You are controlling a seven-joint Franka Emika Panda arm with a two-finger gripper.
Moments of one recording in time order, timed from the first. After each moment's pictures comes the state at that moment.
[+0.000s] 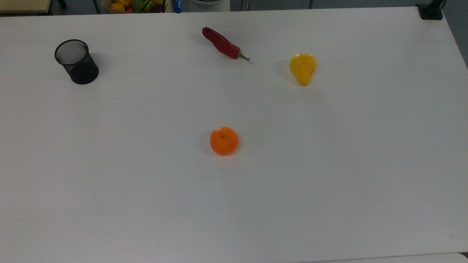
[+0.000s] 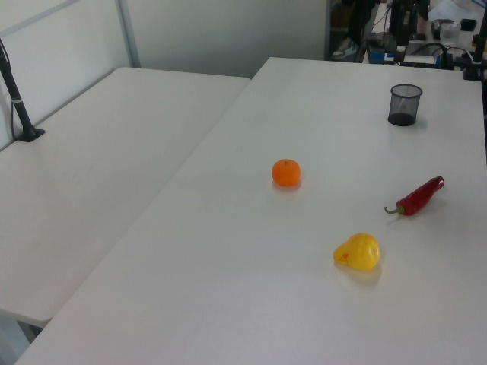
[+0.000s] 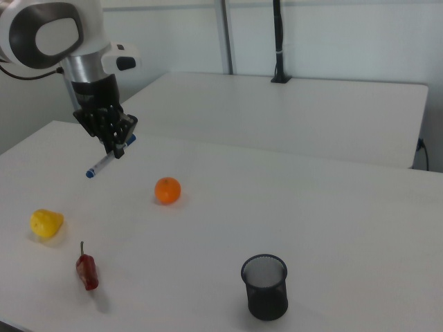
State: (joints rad) arm 0.18 -0.22 -0.20 -1.86 0.04 1.70 -0.15
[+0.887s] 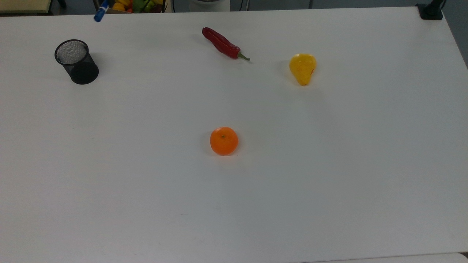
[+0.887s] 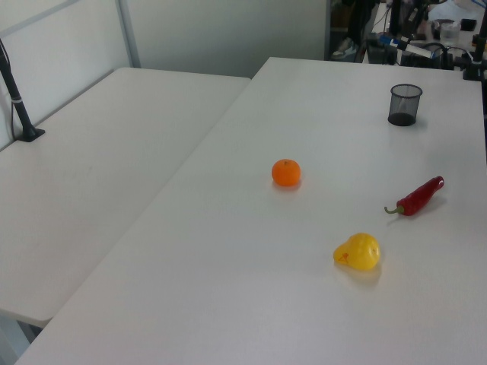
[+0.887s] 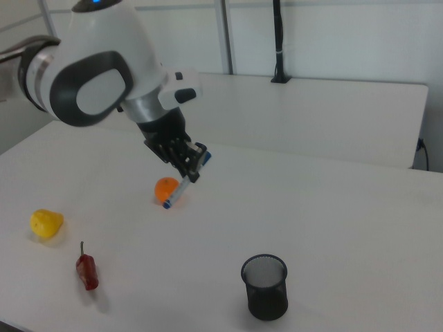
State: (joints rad) arm 0.09 -0.26 -0.36 -2.04 -0.07 2.07 -0.19
